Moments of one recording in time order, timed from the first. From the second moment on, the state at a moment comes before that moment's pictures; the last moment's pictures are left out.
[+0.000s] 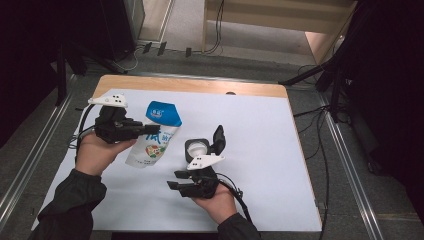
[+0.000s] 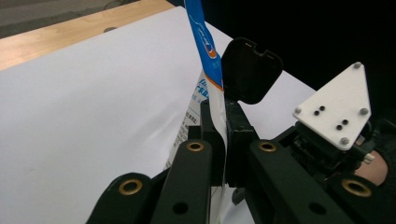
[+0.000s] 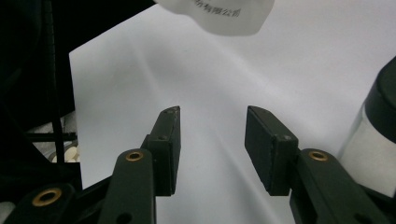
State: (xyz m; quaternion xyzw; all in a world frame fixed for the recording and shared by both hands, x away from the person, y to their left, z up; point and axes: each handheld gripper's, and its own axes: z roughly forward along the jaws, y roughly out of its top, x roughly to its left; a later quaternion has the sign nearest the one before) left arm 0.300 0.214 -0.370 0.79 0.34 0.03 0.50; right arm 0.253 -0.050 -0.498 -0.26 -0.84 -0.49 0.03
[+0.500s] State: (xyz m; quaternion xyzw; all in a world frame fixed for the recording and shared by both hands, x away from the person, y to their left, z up) left arm 0.320 0.220 -0.382 0.79 0.36 0.05 0.50; right arm 0.258 -0.067 -0.491 -0.28 -0.83 -0.48 0.04
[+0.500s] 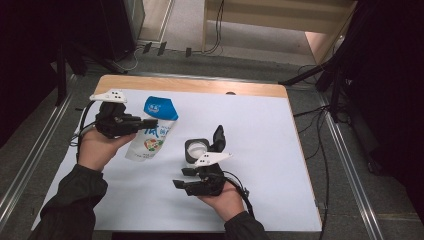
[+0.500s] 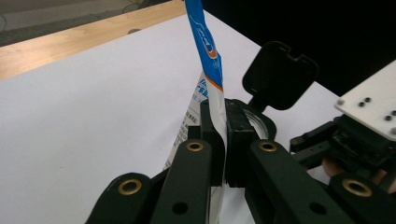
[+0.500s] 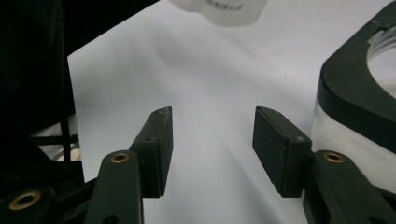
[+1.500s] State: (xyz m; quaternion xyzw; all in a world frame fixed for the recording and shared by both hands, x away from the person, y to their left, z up) left arm 0.374 0.234 -0.418 0.77 0.41 0.08 0.48; right arm 0.257 -0.120 -0.485 -0.31 -0.82 -0.47 0.02
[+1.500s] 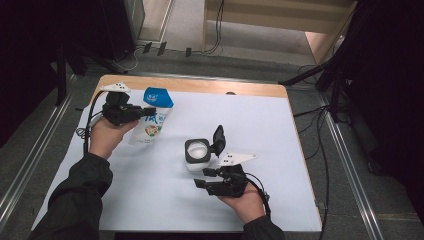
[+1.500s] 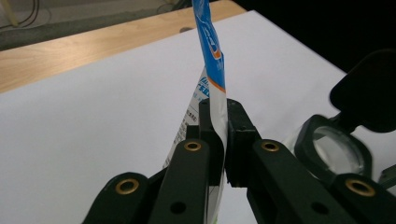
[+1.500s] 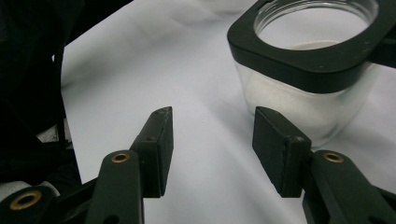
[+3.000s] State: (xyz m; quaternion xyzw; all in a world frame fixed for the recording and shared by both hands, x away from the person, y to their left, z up) left arm 0.318 0.272 -0.442 0.77 0.43 0.08 0.46; right arm 0.287 -0.164 -0.470 -0.36 -0.81 -0.46 -0.01
